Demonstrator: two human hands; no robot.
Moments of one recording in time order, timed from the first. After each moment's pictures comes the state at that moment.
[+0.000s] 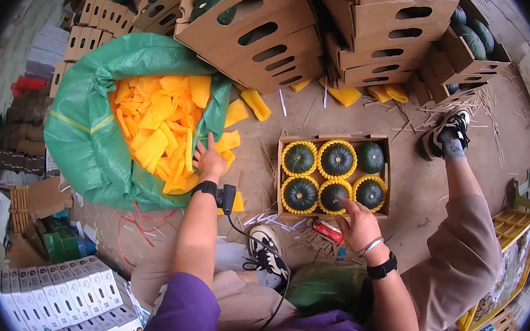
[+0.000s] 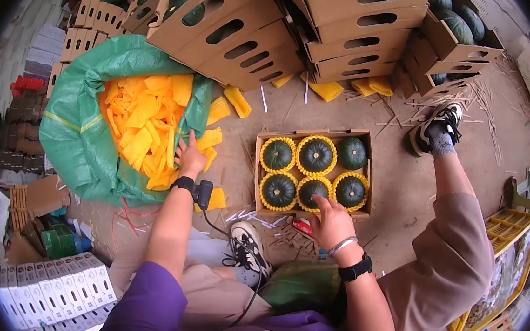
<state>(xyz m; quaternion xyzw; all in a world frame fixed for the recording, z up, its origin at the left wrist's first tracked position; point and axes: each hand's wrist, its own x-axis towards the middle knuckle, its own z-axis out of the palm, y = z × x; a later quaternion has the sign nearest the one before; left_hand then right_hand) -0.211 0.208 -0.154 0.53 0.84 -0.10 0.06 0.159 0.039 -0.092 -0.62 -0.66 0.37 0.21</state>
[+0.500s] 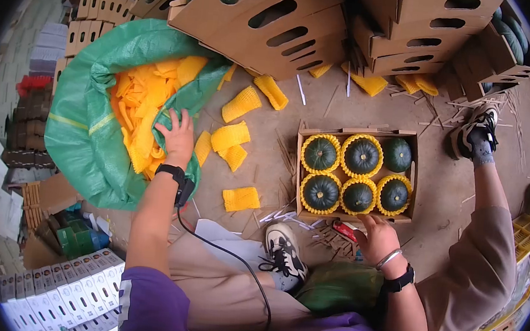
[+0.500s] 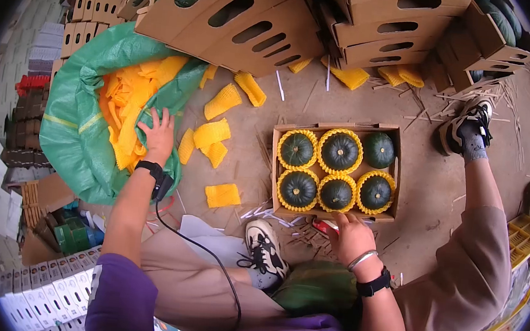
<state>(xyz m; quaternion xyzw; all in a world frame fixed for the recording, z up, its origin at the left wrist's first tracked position) -0.340 0.263 -0.118 0.72 0.56 -0.33 -0.24 0.150 0.034 -0.105 -0.63 -0.66 0.40 0.09</state>
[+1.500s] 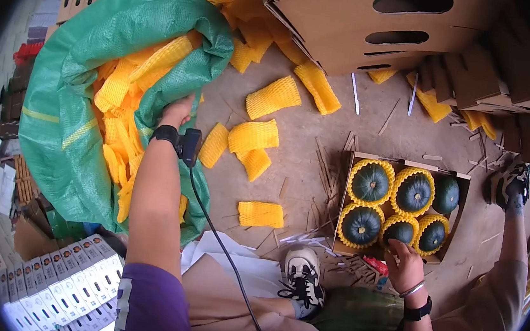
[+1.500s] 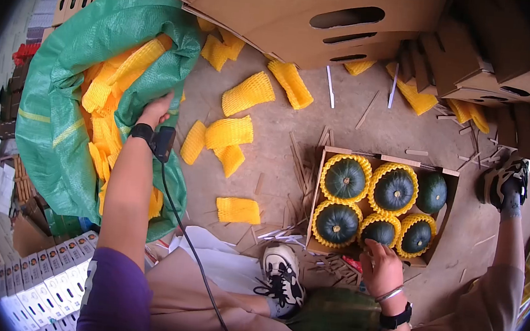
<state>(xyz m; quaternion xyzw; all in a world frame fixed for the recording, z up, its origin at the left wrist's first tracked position) -0.429 0.364 -0.173 0.35 0.91 -0.06 0.21 0.110 0.079 -0.138 -0.66 -0.60 0.45 0.07</state>
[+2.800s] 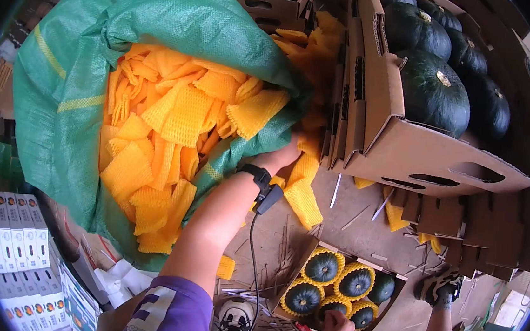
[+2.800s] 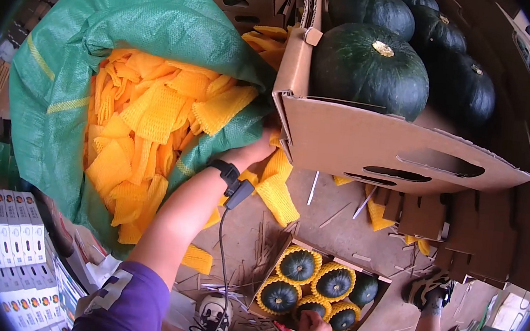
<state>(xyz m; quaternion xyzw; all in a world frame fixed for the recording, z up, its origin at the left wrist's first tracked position) -0.230 0.433 -0.267 0.72 0.68 0.14 0.11 0.109 0.087 -0.169 -0.69 -0.62 0.35 0.08</state>
